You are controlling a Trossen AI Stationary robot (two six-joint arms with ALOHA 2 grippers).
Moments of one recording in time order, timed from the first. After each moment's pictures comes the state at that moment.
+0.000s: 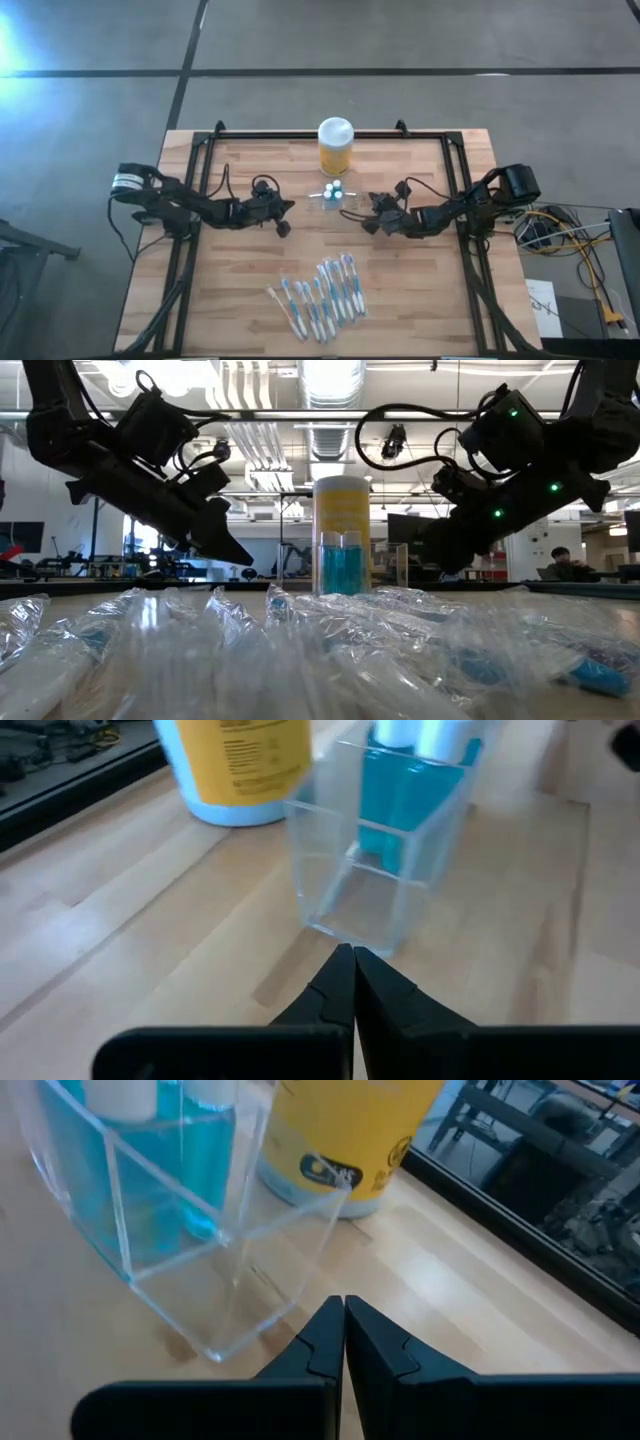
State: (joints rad) left arm 0.03 1.50 0.34 0.68 -0.46 -0.26; right arm 0.09 1.64 0.42 0.54 0.90 0.28
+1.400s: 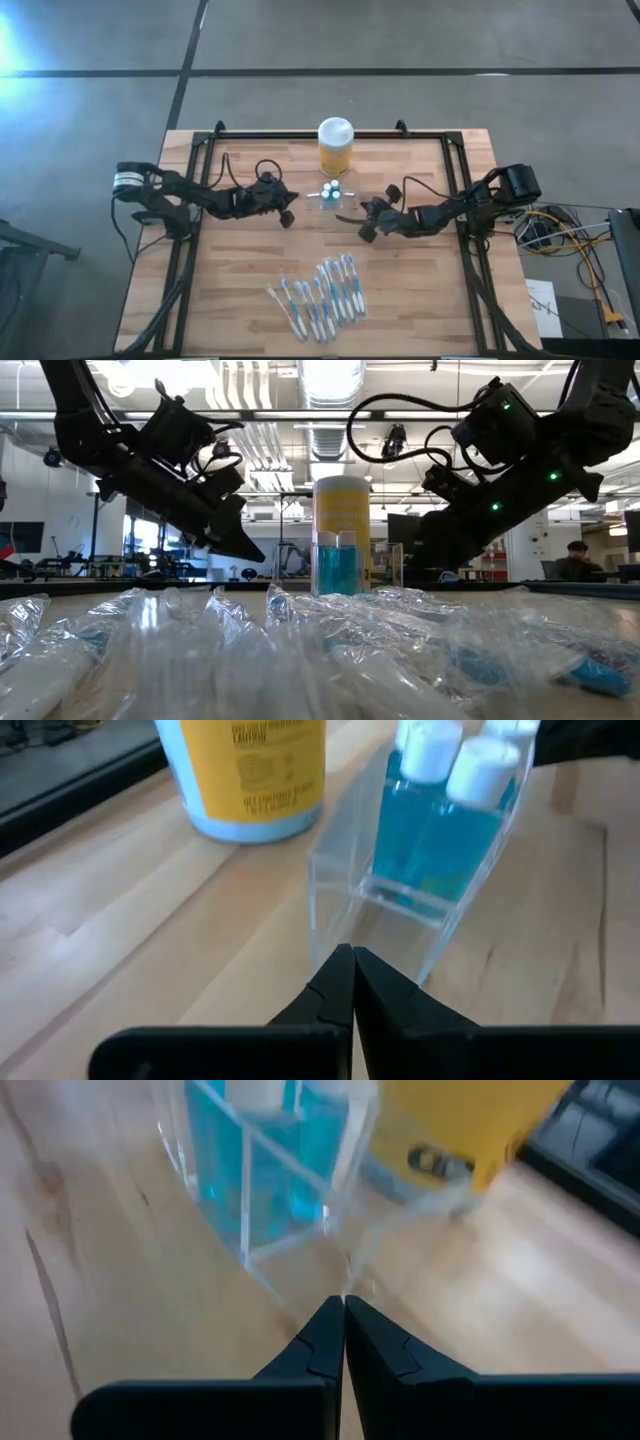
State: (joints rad) left arm 0.16 1.50 0.41 0.62 -0.31 -0.21; right arm 0.09 1.62 0.46 0.47 0.68 0.33
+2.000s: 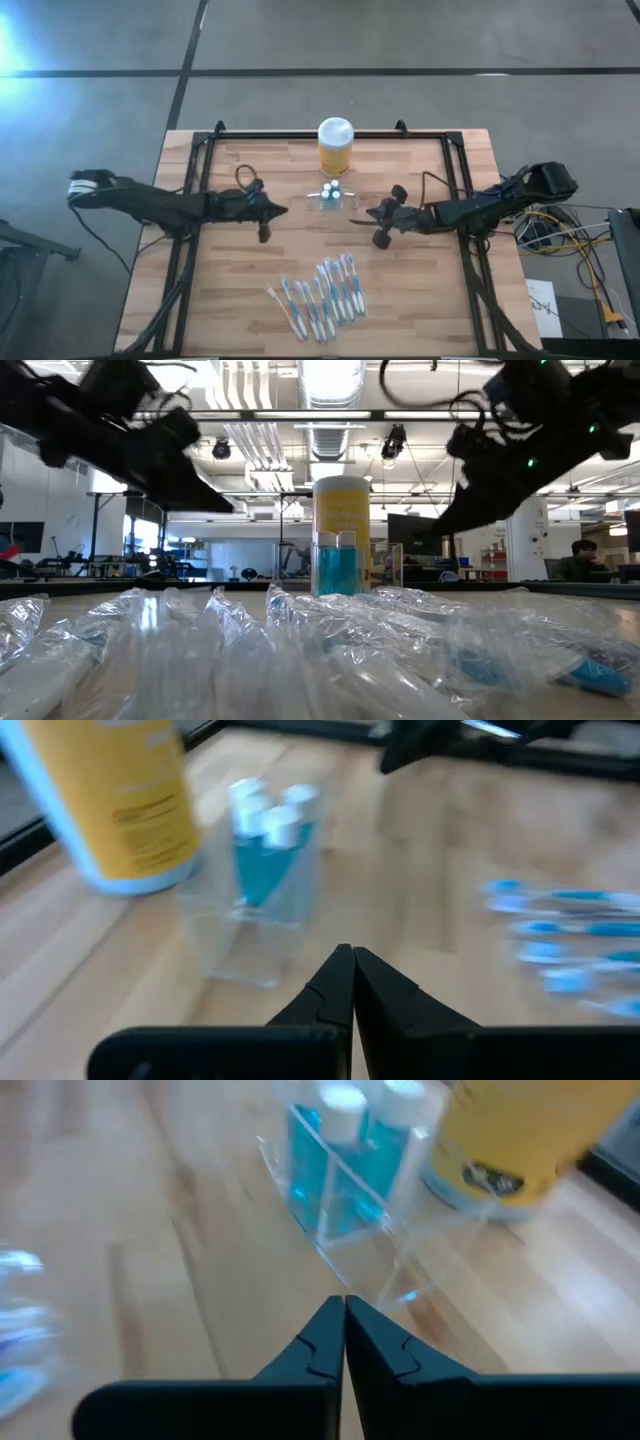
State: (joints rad) left arm 0.01 1.04 0.29 0.40 -0.17 -0.15; right arm 0.14 1.31 0.41 0.26 0.49 0.28
